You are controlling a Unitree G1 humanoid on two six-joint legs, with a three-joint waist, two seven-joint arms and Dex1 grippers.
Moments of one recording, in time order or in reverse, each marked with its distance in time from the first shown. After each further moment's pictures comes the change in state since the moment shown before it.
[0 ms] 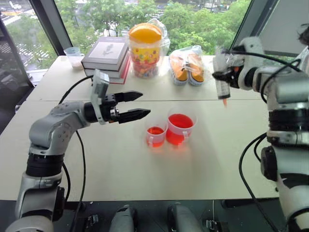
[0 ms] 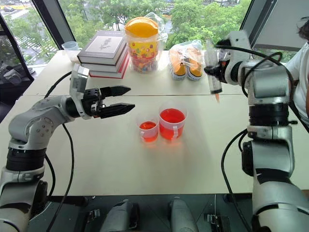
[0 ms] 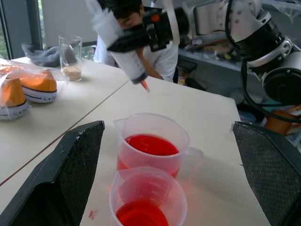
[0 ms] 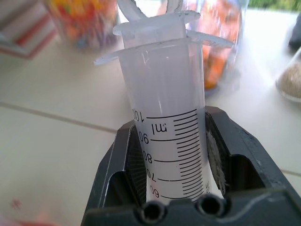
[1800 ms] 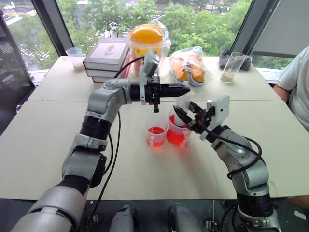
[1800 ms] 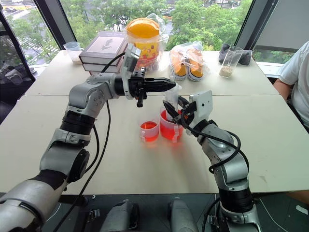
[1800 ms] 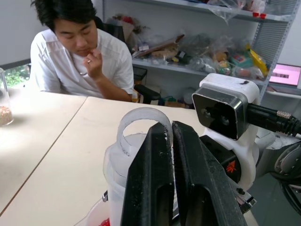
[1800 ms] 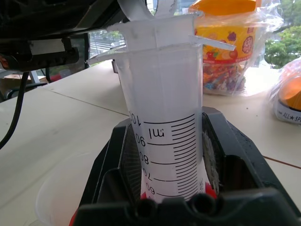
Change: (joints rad) left arm -0.409 -0.353 -0.150 0.493 0.253 -0.157 -0.187; right arm 0.727 0.303 0.156 -0.576 0.182 -0.475 -0.187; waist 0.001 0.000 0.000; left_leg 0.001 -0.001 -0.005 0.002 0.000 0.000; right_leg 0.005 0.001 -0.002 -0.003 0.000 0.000
